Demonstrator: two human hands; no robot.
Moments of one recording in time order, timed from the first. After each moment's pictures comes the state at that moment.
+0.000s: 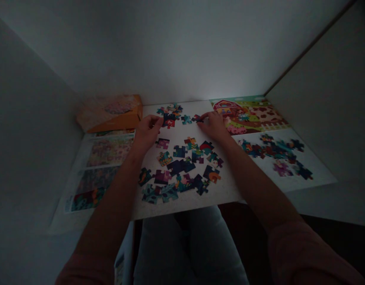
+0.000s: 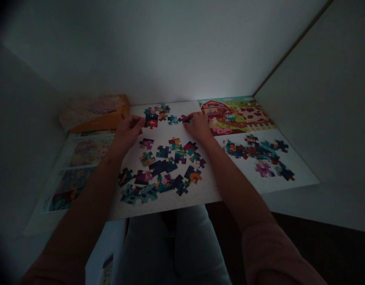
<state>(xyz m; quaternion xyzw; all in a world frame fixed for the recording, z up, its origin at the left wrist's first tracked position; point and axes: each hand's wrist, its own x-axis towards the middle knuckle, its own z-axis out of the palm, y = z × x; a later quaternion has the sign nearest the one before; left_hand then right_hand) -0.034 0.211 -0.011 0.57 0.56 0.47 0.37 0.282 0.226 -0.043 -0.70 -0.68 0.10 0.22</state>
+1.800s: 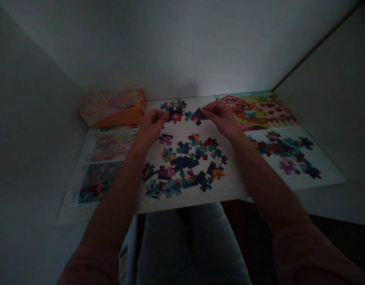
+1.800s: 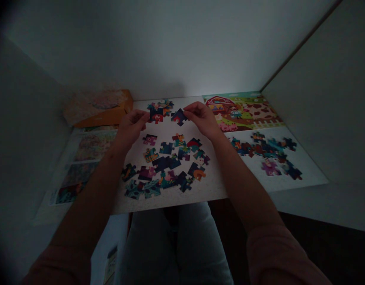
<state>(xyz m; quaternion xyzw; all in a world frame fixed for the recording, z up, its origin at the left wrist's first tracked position) -0.032 0.209 -0.006 0.57 0.54 0.47 0.39 0.279 0.226 -0.023 -0.47 -0.61 0.39 0.51</state>
